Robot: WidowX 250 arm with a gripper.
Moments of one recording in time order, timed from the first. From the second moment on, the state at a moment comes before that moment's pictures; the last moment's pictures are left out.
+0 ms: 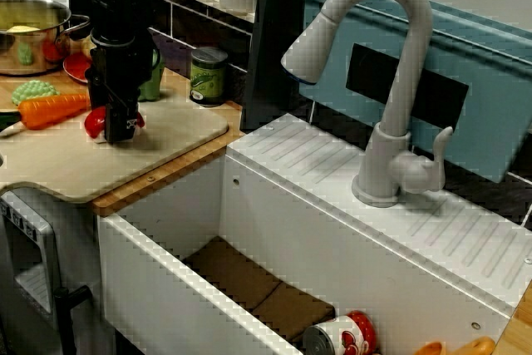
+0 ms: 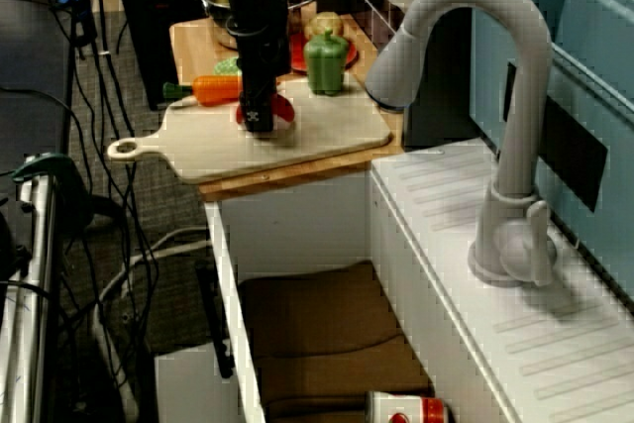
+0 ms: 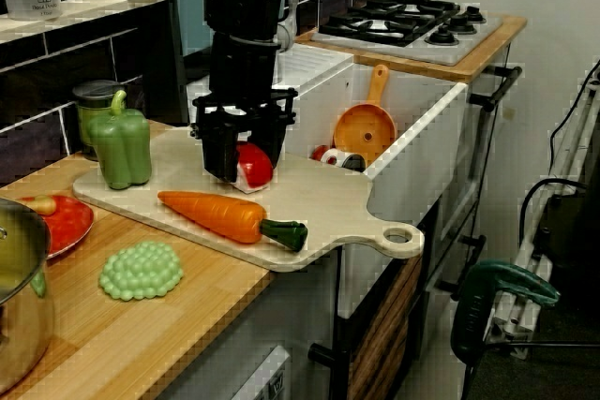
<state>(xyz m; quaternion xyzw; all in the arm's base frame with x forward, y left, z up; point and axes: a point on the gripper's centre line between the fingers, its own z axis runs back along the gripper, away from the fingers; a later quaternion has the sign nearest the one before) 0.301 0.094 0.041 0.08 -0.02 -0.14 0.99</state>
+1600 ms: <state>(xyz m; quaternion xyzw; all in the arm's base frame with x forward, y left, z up) 0.320 0.207 0.090 0.05 -0.08 -0.02 1.00</state>
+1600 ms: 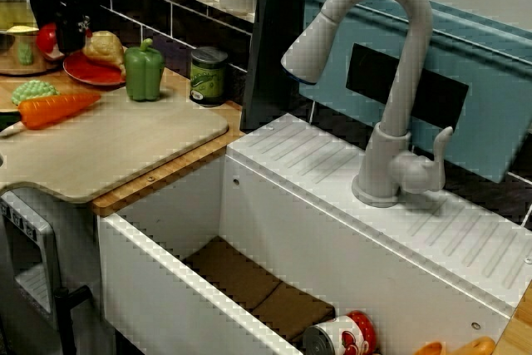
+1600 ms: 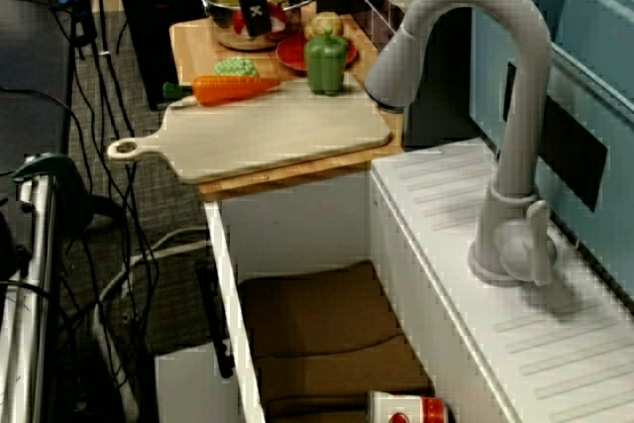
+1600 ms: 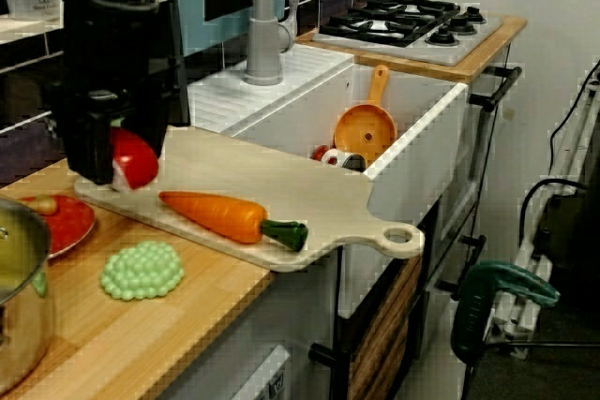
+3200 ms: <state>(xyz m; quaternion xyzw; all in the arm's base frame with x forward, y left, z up) 0.369 0.223 0.053 0.11 -0.07 0.00 0.99</state>
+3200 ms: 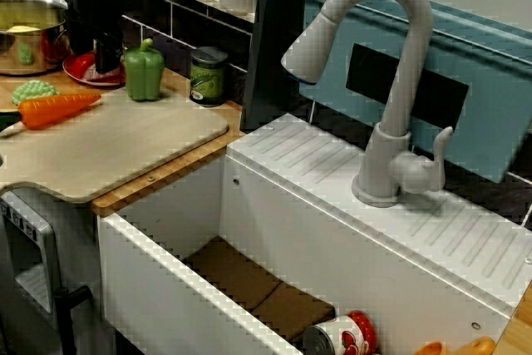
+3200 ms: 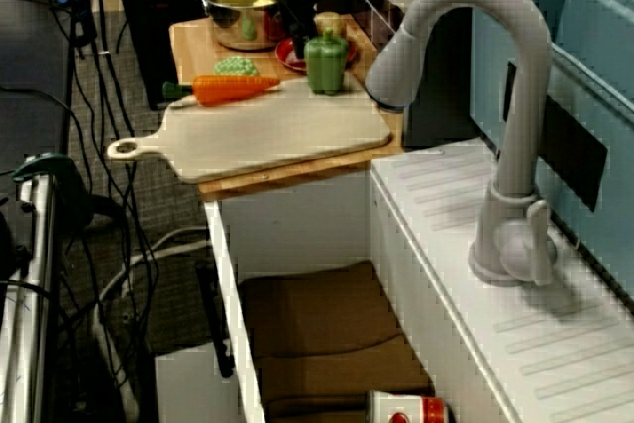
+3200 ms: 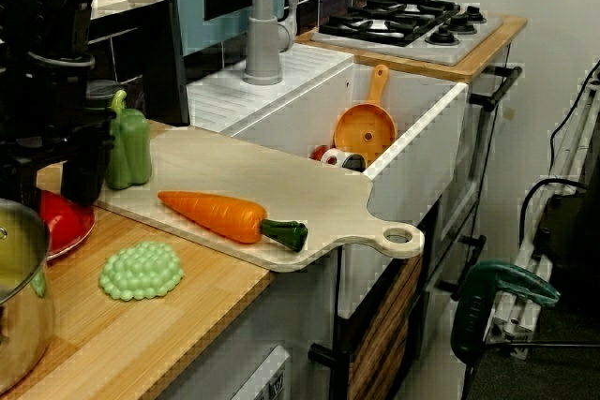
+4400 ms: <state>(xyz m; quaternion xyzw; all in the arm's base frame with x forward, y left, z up) 0.344 0.218 0.085 0.04 -0.05 -0.02 1.00</state>
